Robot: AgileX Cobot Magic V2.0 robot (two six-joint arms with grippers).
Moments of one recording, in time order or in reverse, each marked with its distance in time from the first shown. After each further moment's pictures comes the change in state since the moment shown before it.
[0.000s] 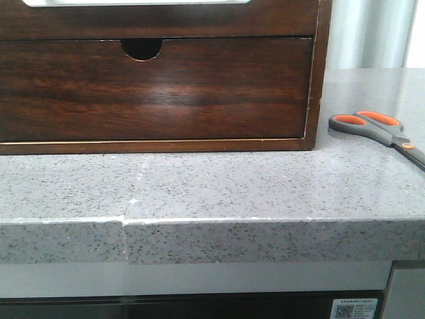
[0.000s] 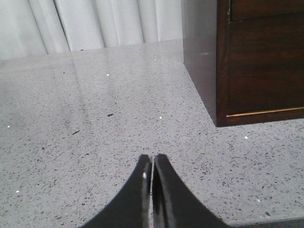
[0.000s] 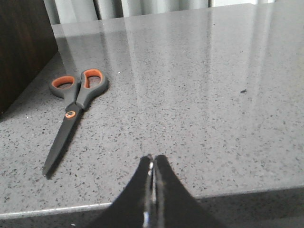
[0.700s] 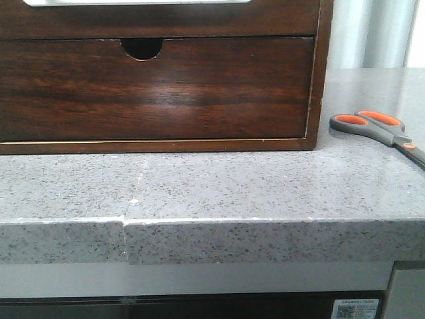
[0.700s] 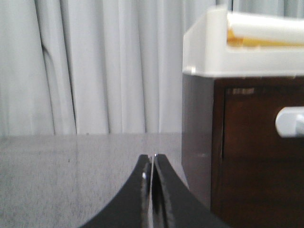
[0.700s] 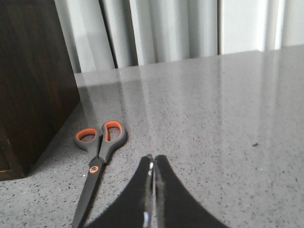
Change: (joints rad) left arm 0.000 0.046 -0.172 -0.100 -0.177 0.000; right arm 0.000 0.049 -0.094 0.041 -0.066 0.000
